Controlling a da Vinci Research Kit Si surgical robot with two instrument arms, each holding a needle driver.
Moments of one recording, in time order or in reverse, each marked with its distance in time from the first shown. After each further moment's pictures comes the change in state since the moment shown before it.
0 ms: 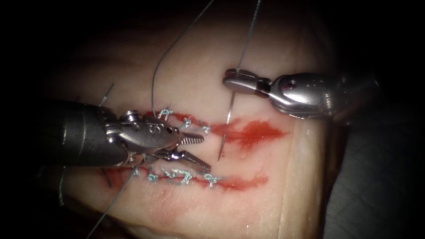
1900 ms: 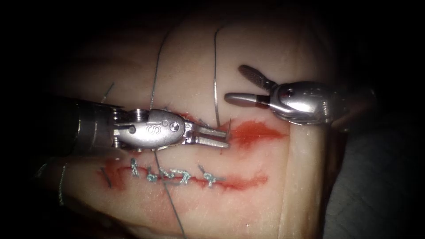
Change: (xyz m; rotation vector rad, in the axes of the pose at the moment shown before) right arm 0.002 0.001 0.000 0.154 0.033 -0.190; left arm -0.001 0.001 0.002 0.270 -0.485 0.356
